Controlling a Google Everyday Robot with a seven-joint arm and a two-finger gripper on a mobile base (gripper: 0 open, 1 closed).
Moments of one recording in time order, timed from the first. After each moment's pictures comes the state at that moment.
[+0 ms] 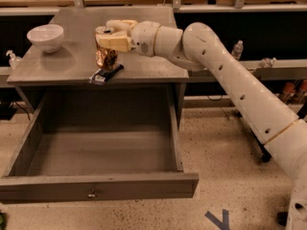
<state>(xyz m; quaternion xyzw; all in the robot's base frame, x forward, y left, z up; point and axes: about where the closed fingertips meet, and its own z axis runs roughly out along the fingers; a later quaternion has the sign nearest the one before) 0.721 0.113 0.955 -0.43 0.54 0.37 0.62</state>
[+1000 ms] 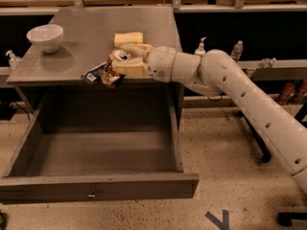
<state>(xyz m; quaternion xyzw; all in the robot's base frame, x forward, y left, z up) 0.666 0.068 0.907 -0.45 0.53 0.36 0.62</state>
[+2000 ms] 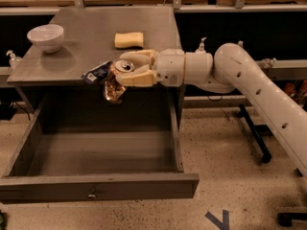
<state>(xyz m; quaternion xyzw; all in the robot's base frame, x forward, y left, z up) 0.604 0.054 0.914 -0.51 0.50 0.40 0.57</state>
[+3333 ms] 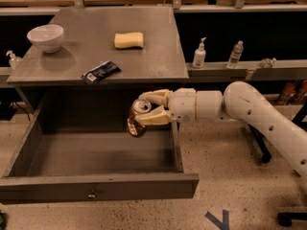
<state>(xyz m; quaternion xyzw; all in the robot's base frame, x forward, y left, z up) 0.571 0.010 0.800 -0.53 0.56 0.34 0.54</state>
